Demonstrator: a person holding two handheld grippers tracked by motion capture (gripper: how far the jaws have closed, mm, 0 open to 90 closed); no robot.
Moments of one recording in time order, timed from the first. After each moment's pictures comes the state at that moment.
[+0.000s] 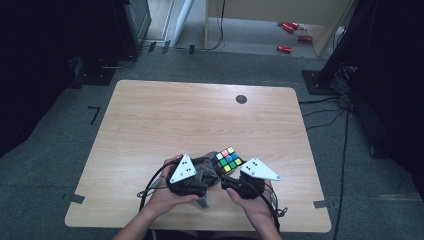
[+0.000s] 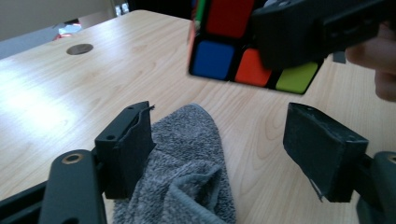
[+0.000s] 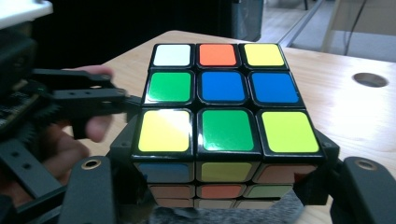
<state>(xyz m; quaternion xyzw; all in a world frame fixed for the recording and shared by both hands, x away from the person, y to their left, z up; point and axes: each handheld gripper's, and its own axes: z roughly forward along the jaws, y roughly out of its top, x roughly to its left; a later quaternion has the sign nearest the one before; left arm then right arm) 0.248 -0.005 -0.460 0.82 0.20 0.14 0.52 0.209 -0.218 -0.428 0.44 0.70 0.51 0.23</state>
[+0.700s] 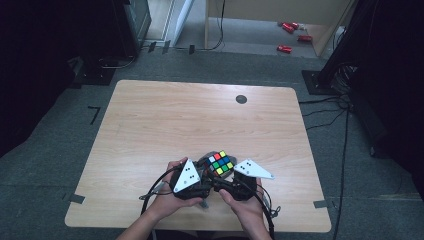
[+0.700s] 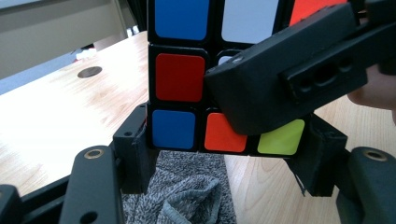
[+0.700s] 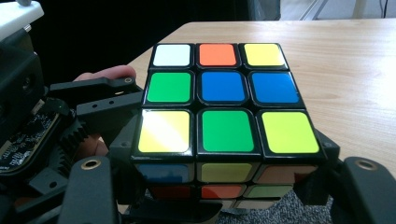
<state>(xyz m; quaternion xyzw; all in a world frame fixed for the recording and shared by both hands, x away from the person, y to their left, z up) 0.238 -0.012 -0.465 0.80 0.18 0.18 0.54 0.210 -0.203 -0.436 0.48 0.68 0.53 0.15</state>
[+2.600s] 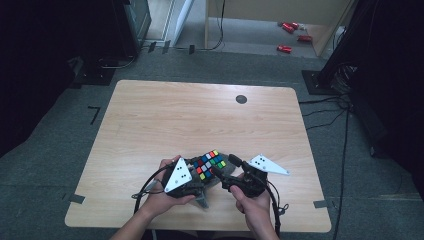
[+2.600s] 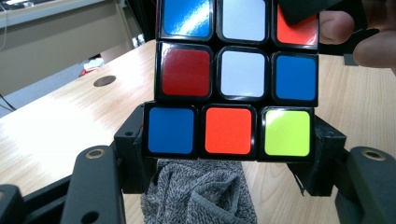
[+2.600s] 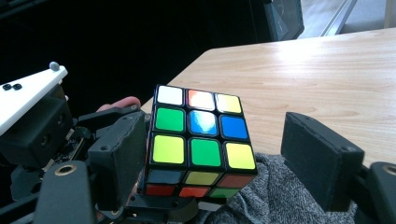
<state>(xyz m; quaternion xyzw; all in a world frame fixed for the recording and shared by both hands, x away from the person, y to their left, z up) 0.240 0.007 -0.455 0.80 0.17 0.20 0.55 0.213 -0.227 -0.422 0.47 0.64 0.60 0.10</state>
